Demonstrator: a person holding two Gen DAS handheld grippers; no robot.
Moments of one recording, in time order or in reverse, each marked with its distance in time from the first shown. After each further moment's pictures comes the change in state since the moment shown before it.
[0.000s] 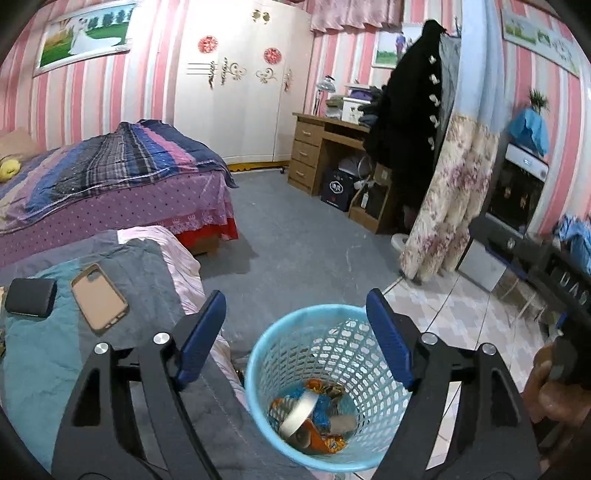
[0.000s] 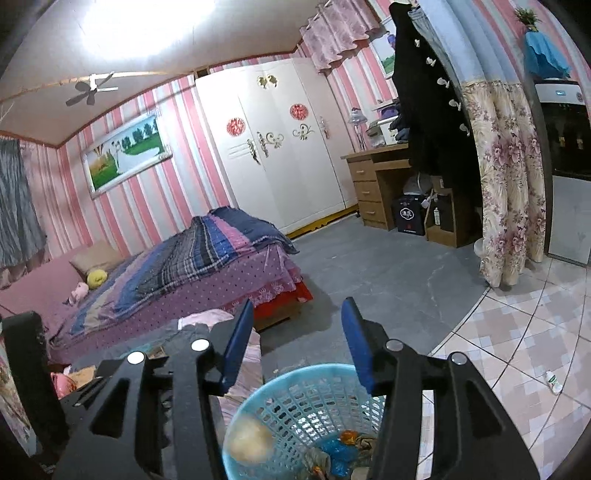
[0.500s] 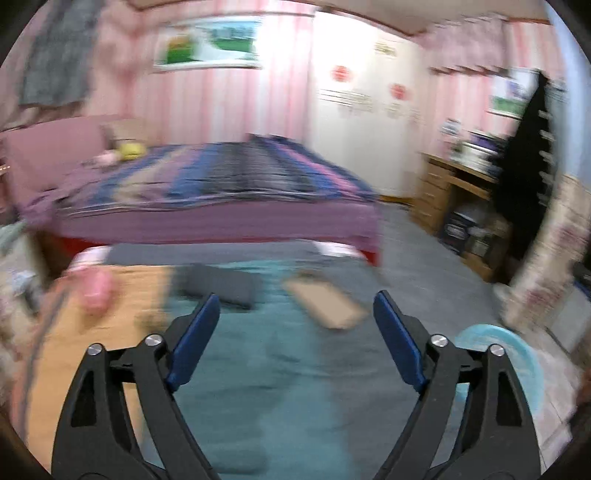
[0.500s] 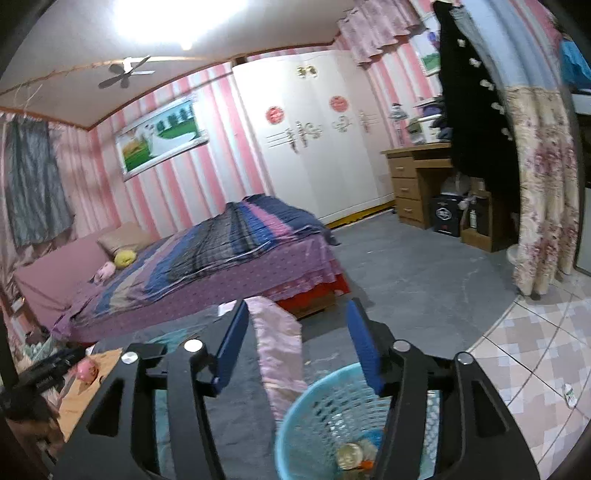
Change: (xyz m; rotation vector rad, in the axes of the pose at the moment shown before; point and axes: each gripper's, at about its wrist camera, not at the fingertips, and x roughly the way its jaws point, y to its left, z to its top) left arm -0.143 0.221 -0.027 -0.192 -0.118 0.482; right arm 0.009 0.074 -0.018 -0.103 0.047 0.111
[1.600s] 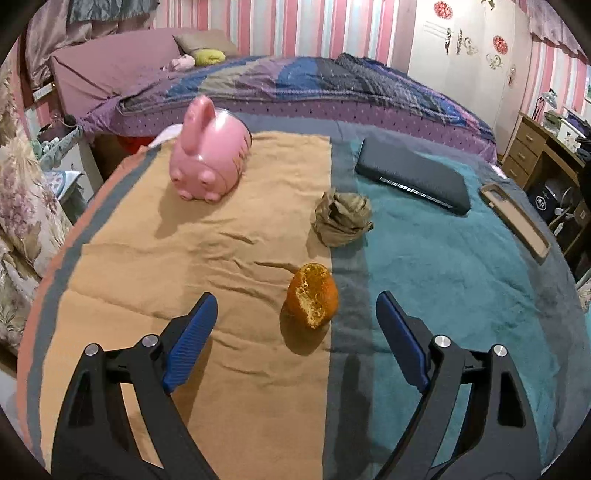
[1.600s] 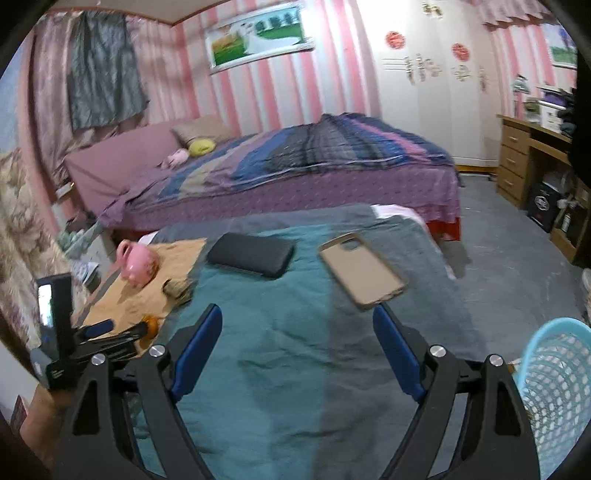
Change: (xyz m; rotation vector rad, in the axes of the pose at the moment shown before) left arm 0.117 0.178 -0.091 -0.123 0.344 0.217; right arm 0.102 0.252 -0.118 -0.261 0.336 0.273
